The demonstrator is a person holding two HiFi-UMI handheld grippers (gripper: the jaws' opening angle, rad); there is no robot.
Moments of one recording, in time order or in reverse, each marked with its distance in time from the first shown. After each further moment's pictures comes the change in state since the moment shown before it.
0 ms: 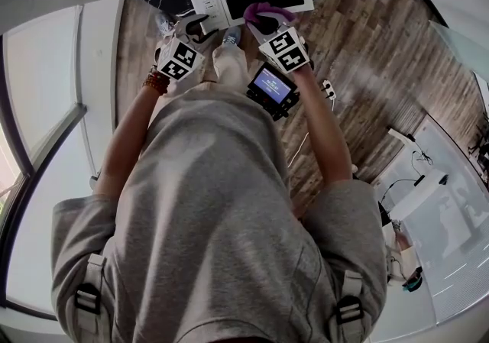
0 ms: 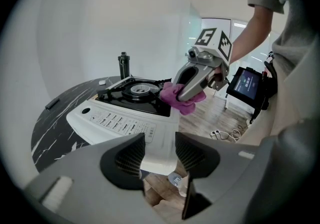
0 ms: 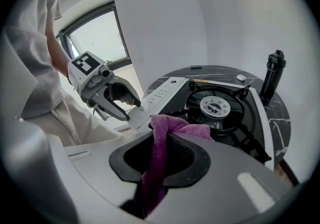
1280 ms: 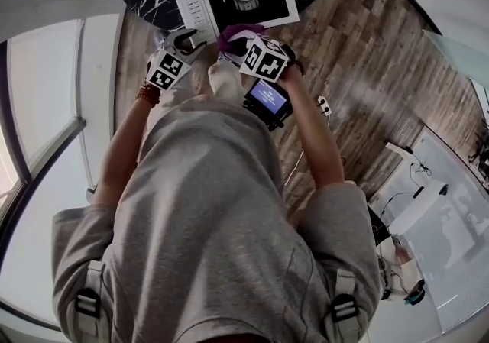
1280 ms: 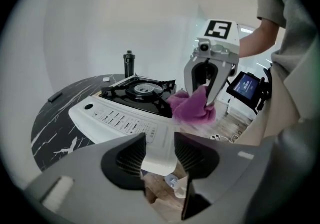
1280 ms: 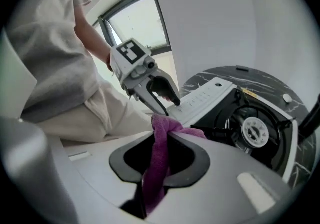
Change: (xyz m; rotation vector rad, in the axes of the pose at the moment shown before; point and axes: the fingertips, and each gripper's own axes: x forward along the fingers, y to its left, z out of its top) left arm -0.002 0.003 0.002 -0.079 0.000 0.014; right arm -0.011 0.064 0.005 -0.335 0.156 0.356
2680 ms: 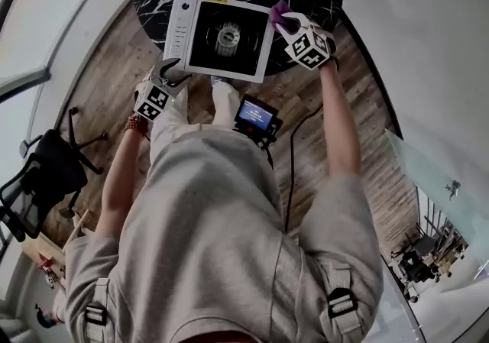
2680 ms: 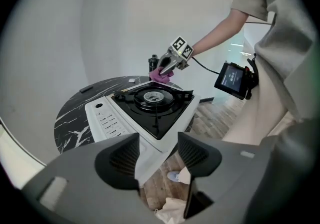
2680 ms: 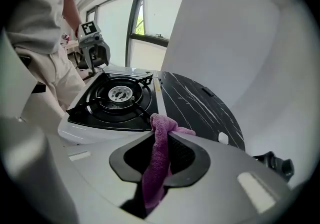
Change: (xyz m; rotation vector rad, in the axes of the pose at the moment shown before) left arm 0.020 -0.028 0.036 -0.249 -0.032 0.340; right arm -0.125 -0.303 -0.031 -0.537 0.074 -0.249
